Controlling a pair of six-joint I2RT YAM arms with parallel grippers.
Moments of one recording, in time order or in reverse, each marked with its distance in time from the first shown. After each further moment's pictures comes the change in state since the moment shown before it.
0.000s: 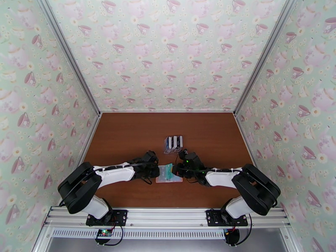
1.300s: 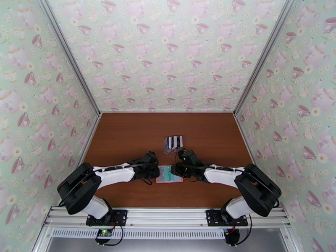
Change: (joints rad) left arm -0.017 -0.014 -0.007 -0.012 -0.013 -0.014; right arm 0.009 -0.013 0.127 -0.310 0.063 -0.061
